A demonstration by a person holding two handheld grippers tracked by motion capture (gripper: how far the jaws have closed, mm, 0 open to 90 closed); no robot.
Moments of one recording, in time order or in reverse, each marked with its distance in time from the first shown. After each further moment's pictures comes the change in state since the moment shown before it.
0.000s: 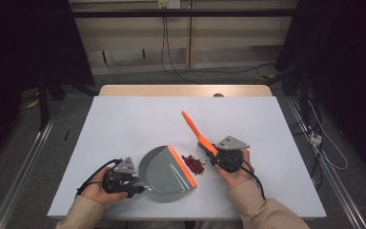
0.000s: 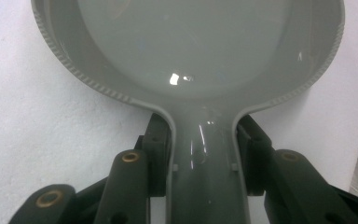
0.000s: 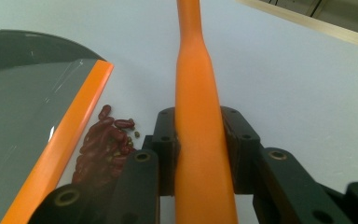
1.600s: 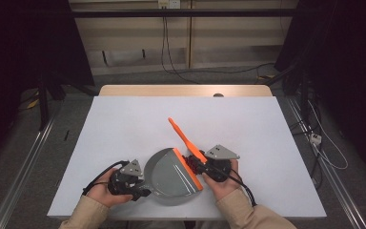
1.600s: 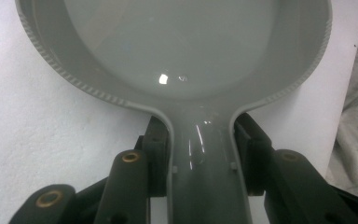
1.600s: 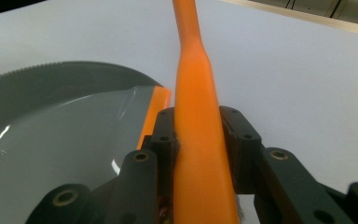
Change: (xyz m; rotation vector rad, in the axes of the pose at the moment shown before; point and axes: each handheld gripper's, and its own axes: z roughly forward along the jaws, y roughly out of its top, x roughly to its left) left arm -0.011 0.010 0.008 0.022 -0.058 0.031; right arm 0.041 -0.004 0.004 -0.066 0.046 0.064
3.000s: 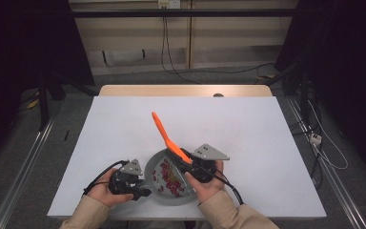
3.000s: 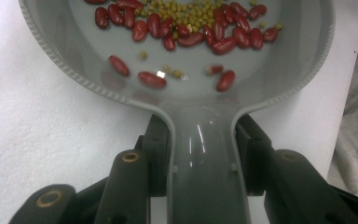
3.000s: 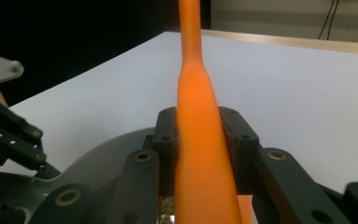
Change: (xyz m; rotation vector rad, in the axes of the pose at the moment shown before) left arm 0.002 -0.001 0.002 -0.017 -0.007 -0.033; right arm 0.035 0.024 0.006 -0.154 0.126 0.115
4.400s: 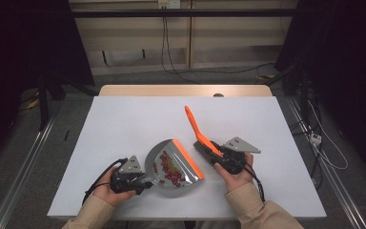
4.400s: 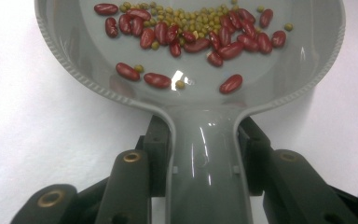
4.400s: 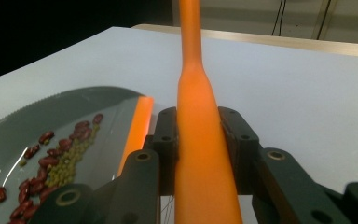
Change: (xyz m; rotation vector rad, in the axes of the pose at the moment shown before) left arm 0.004 -0.001 0.003 -0.139 0.132 -0.003; right arm -0.074 -0.007 -0.033 0.018 -0.112 0.000
